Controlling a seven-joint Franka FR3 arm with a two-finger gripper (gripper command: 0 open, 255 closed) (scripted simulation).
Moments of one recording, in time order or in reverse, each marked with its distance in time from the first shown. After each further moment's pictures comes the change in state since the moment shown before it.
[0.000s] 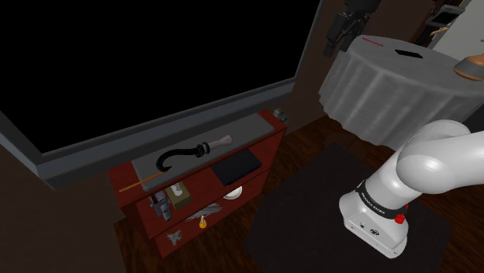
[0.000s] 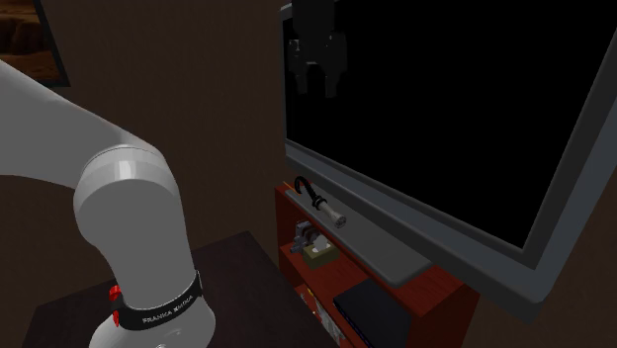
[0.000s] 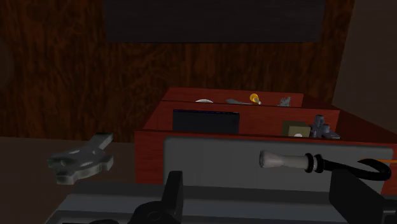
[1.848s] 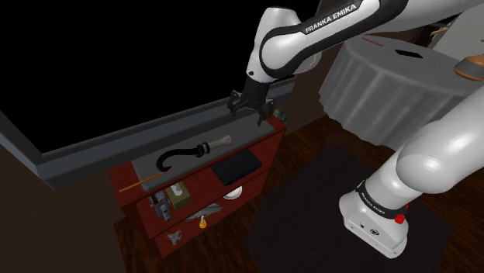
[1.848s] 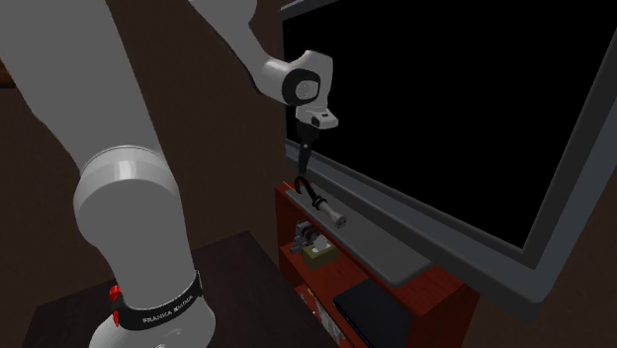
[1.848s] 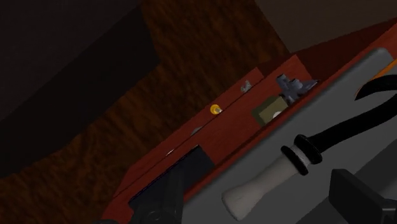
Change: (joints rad) arm 0.001 0.632 0.374 -0.100 0.311 0.695 0.864
